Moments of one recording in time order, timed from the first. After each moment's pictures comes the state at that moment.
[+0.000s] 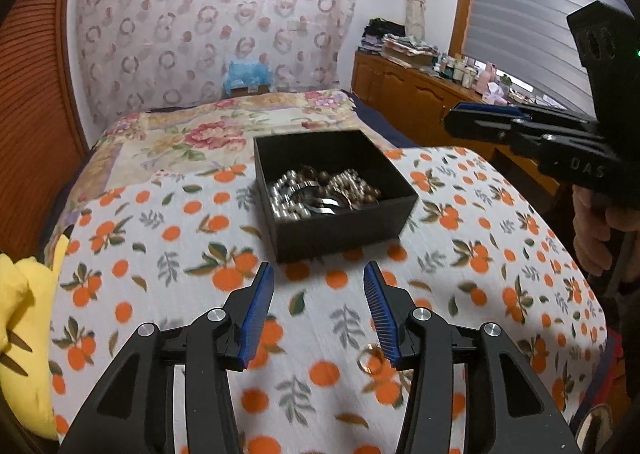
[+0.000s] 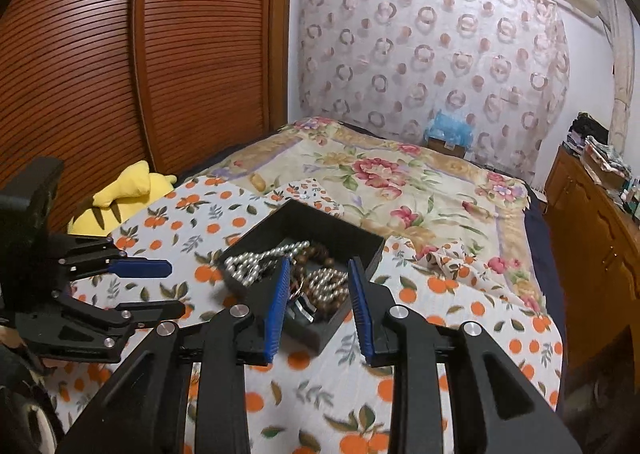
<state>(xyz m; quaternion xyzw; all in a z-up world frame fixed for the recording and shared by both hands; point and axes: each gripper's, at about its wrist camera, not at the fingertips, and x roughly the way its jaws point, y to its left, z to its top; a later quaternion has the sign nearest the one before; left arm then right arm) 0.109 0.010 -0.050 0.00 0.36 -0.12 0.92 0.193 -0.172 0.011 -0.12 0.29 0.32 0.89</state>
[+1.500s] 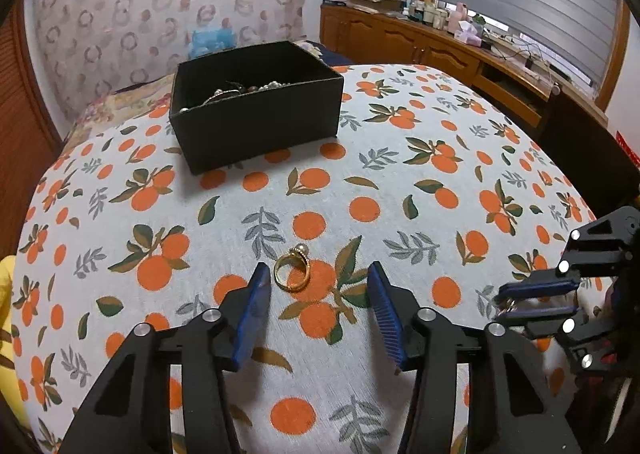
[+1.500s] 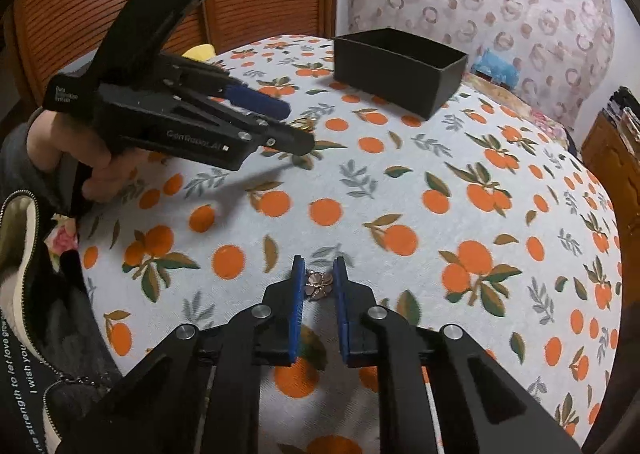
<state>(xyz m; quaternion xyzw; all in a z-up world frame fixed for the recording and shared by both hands) 0.088 -0.041 -0.102 0.05 0.43 -0.16 0.89 0.048 -0.206 -0.103 -0.17 0.40 0.37 0.82</state>
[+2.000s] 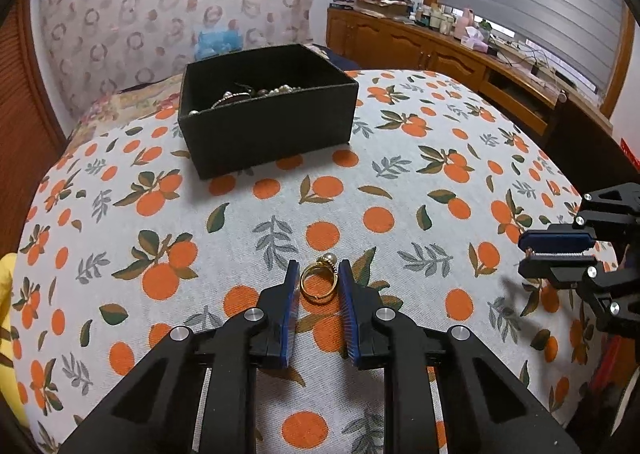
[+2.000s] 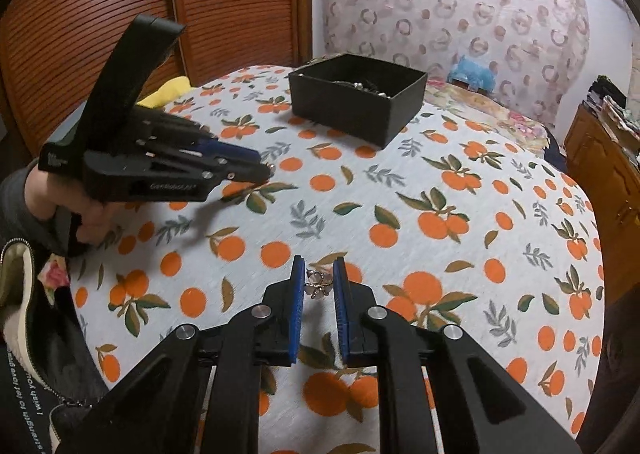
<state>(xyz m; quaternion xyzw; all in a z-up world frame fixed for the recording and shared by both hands) 0.092 -0.034 -0.102 0.04 0.42 -0.15 0.89 0.073 -0.219 -0.084 -0.14 0.37 0.34 0.85</state>
